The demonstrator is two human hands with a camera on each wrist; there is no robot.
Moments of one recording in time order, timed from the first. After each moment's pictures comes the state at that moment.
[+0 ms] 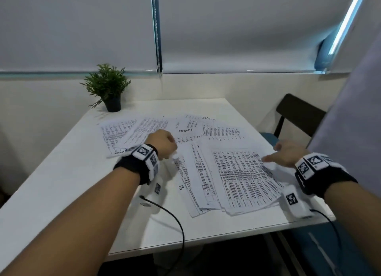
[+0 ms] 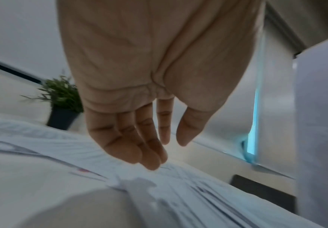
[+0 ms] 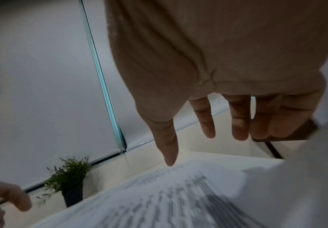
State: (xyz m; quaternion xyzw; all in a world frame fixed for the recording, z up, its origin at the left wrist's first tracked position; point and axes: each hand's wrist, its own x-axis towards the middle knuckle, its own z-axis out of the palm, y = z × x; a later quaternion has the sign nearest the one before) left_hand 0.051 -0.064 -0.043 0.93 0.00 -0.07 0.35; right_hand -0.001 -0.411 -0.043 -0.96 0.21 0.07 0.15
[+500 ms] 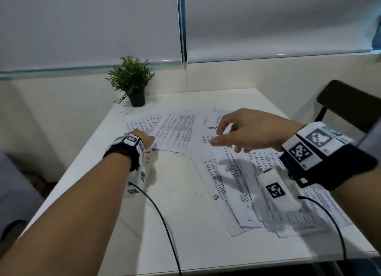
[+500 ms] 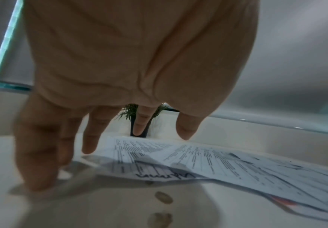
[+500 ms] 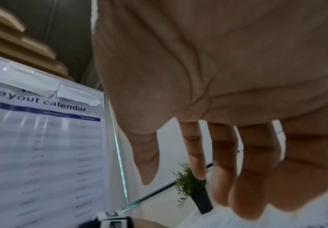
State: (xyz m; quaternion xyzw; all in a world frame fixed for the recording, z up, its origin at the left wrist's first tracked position) left_hand 0.139 0.067 -0.070 0.97 0.18 -0.08 0.13; right_hand 0.021 -0.224 0.038 -0.95 -0.09 0.13 0.28
